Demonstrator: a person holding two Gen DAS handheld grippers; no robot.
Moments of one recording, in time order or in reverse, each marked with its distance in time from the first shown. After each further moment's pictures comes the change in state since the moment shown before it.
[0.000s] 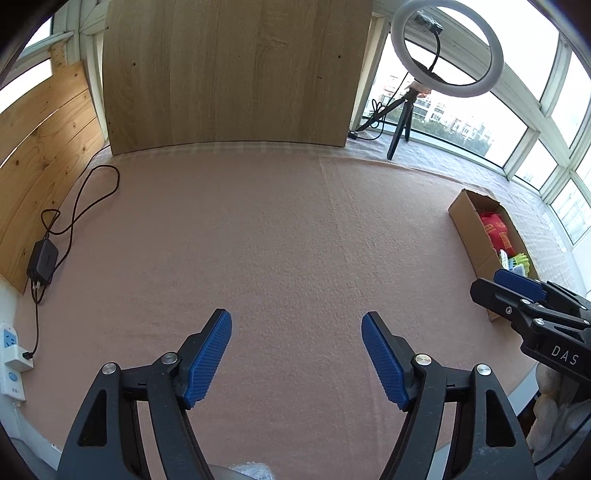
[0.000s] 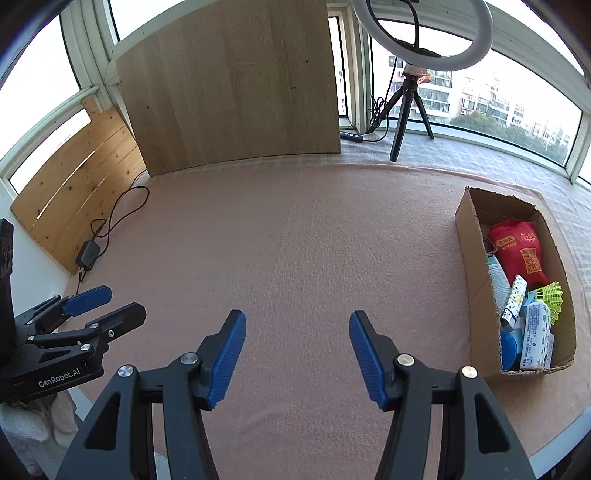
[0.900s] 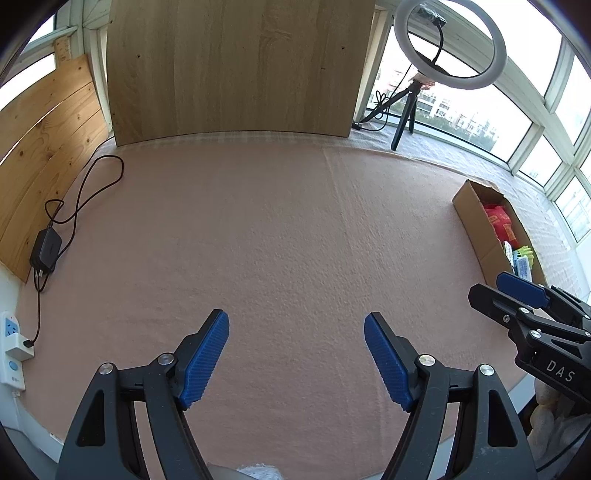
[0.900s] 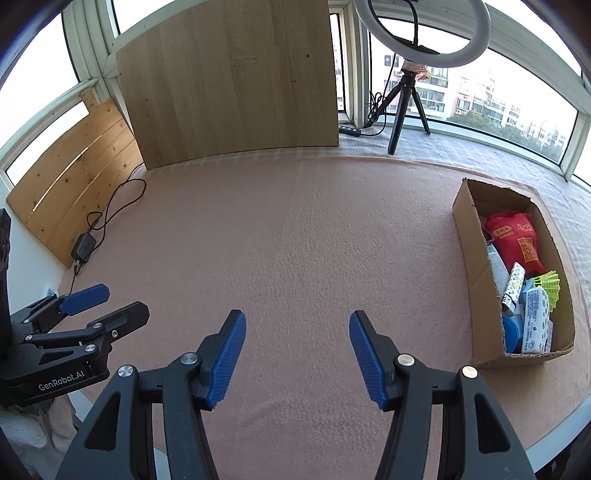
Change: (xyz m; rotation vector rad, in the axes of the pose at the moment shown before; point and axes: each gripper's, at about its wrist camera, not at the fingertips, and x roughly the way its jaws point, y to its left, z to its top) left arm 0.003 -0.004 -0.007 0.003 0.029 0.016; right arm 0.000 0.007 -0.011 -0.001 0.007 -0.024
